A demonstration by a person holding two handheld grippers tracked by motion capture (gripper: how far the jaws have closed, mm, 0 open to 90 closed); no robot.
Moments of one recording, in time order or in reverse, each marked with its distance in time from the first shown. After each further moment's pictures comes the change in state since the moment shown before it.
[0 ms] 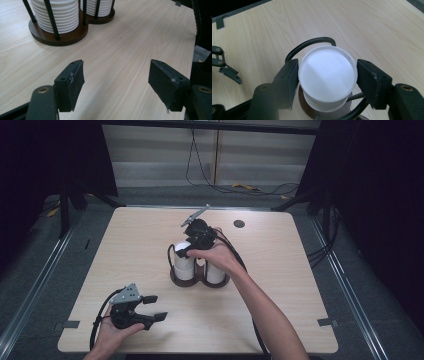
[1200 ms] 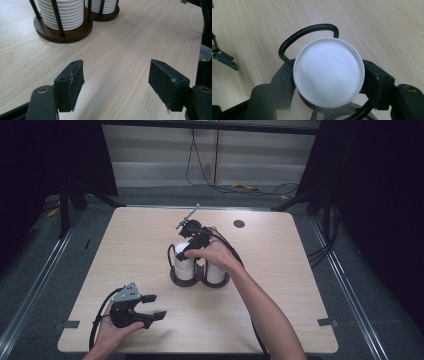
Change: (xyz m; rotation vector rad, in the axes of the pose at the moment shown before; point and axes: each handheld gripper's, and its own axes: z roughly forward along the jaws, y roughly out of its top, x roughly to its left) left arm 0.004 0.000 0.001 0.015 0.020 -0.002; right arm -0.002 0.009 0.015 0.152 0.010 -0.013
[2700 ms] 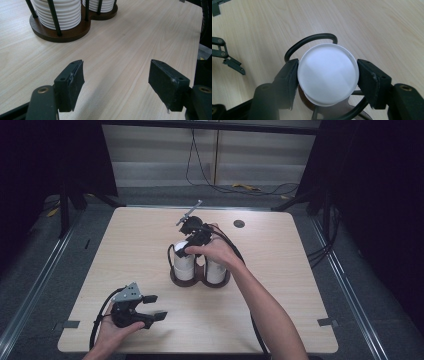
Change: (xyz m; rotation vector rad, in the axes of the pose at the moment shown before) left arm 0.000 0.000 0.002 0.013 -0.012 -0.002; right arm 0.002 0.004 -0.014 -0.039 -0.003 -0.010
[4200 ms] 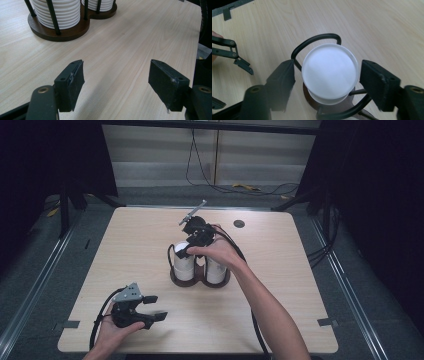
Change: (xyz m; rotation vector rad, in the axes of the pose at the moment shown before) left arm 0.000 0.000 0.001 0.006 -0.006 0.001; right arm -0.001 -0.006 -0.005 -0.031 0.038 0.007
